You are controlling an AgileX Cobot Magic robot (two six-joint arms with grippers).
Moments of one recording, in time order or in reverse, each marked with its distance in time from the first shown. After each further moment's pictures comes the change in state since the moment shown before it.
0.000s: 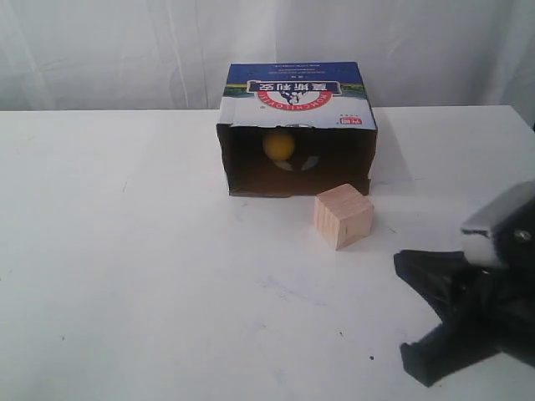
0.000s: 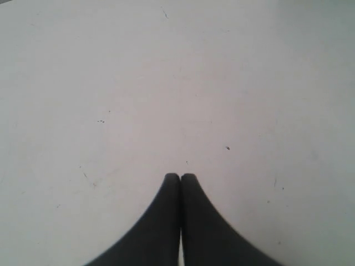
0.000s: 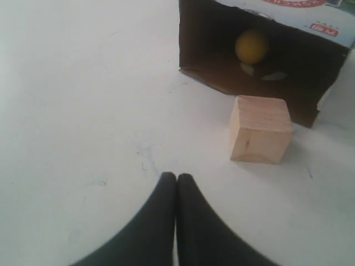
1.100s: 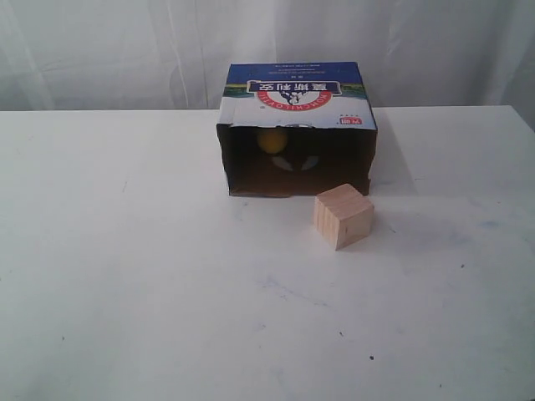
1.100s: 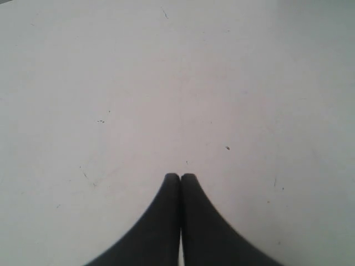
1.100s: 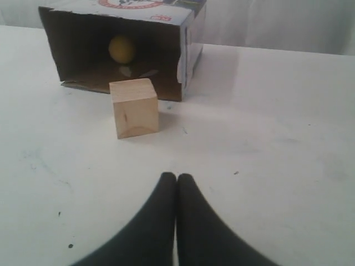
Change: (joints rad) left arm 0.000 0.000 0.000 0.000 0.000 0.000; right arm -0.355 -0.704 0.269 0.026 0.276 0.002
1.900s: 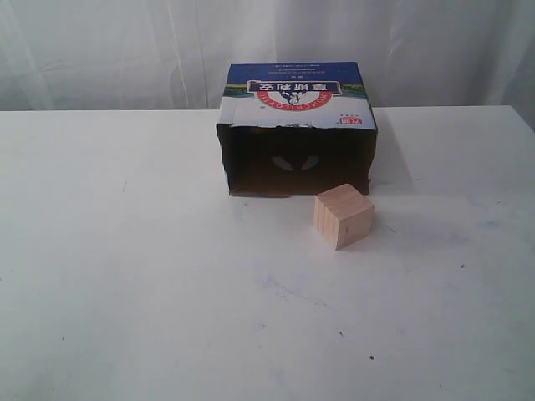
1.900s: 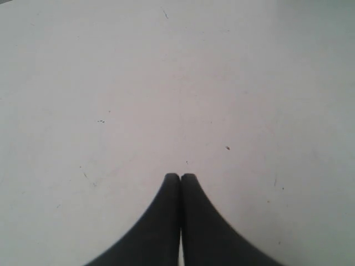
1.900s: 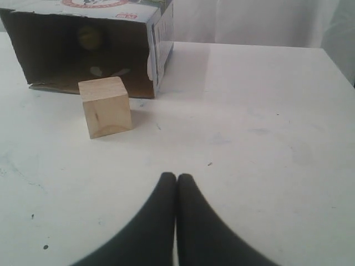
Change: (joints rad) left arm 0.000 0.000 0.000 0.000 0.000 0.000; right arm -0.071 -0.078 0.000 0.000 0.084 0.000
